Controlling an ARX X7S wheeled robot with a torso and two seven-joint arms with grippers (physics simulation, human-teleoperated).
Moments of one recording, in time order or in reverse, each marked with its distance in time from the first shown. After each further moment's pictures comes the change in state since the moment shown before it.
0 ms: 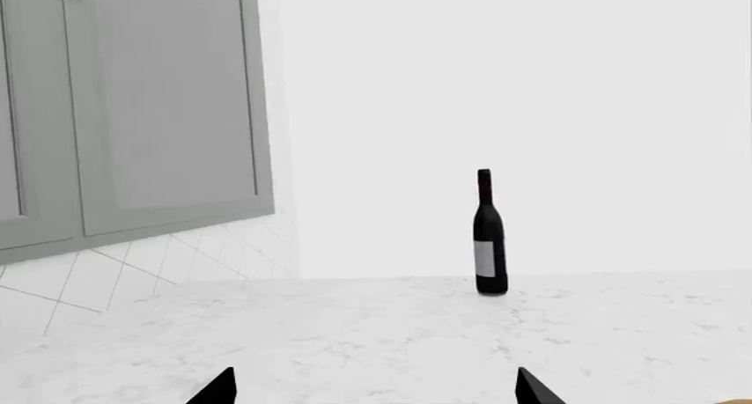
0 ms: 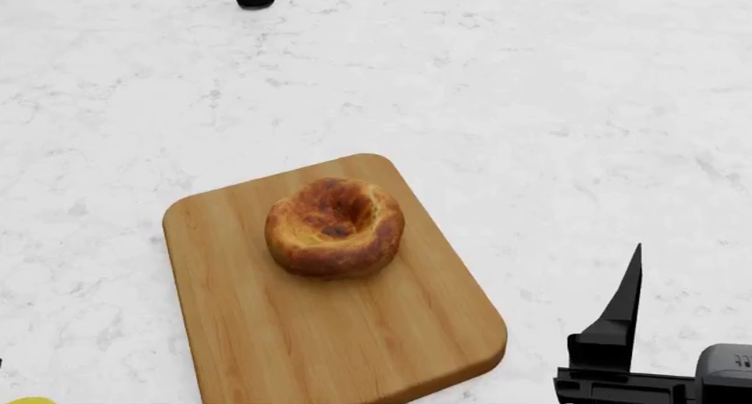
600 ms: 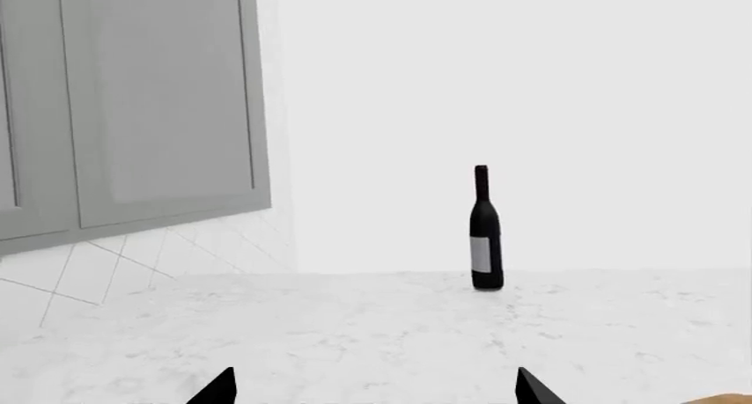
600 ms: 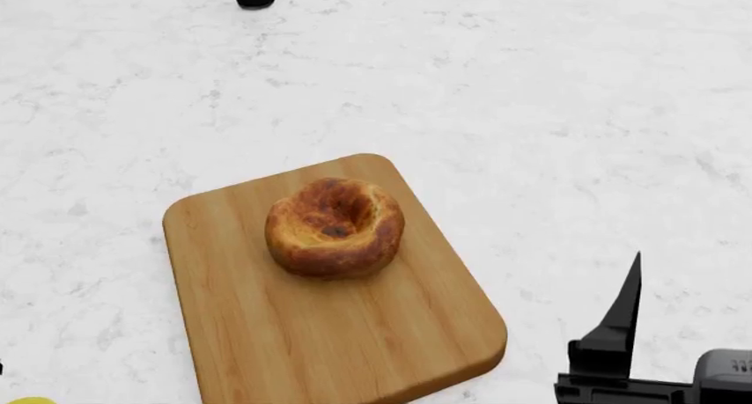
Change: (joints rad) left arm 0.015 -0.003 -0.003 0.011 -0.021 -0.004 -0.010; right arm -0.017 -0.001 -0.003 0.022 0.003 -0.020 0.008
